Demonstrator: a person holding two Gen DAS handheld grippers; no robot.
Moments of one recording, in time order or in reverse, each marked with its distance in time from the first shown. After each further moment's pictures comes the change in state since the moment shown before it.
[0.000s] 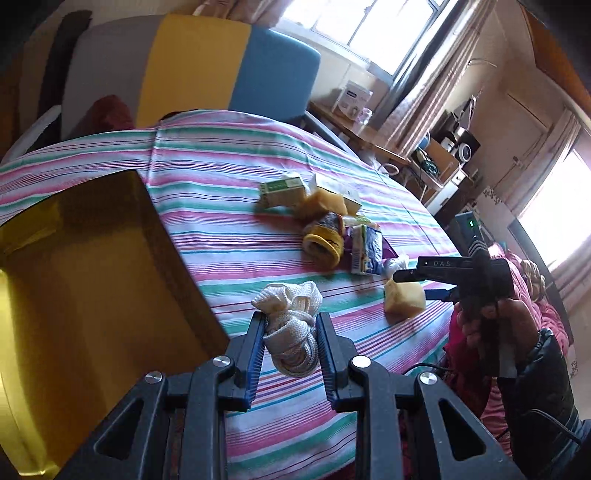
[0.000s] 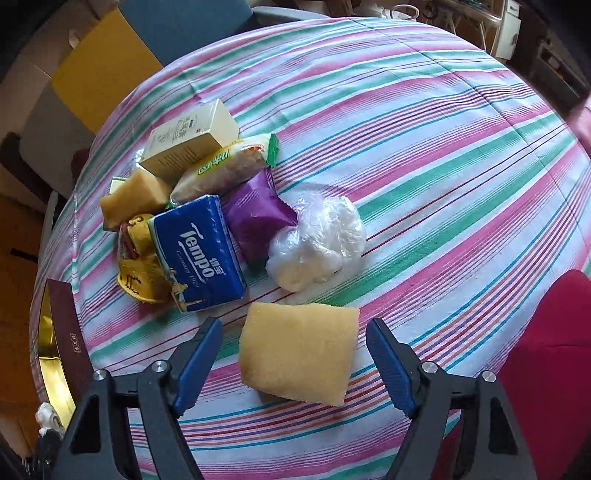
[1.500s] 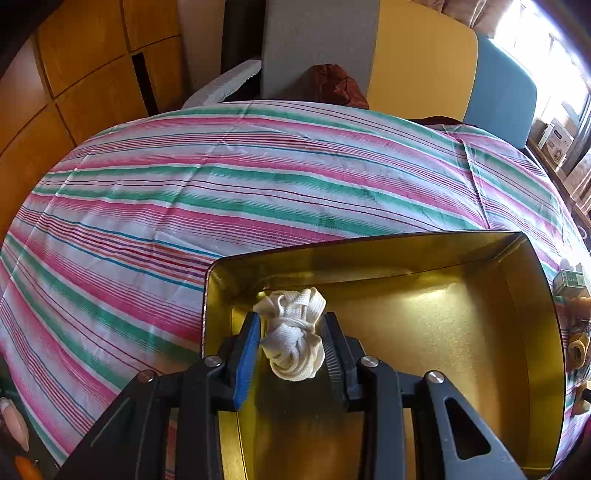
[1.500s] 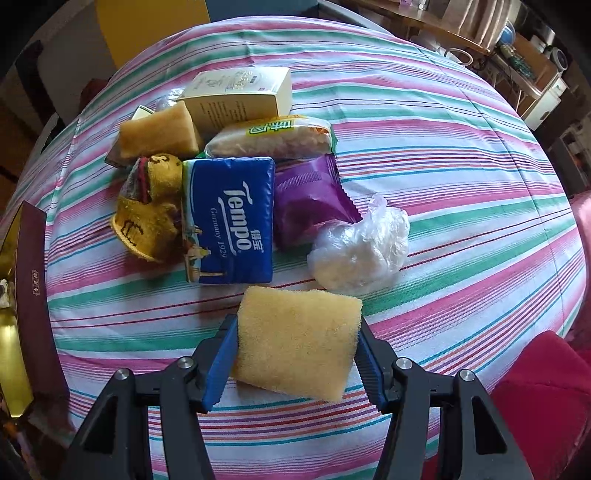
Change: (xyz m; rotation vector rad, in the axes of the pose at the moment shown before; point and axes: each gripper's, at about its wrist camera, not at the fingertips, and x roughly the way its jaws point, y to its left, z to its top) left arm -0.010 0.276 0.050 -0.301 0.056 0.633; right arm 0.002 0.043 -0.018 -0.259 -0.011 -0.148
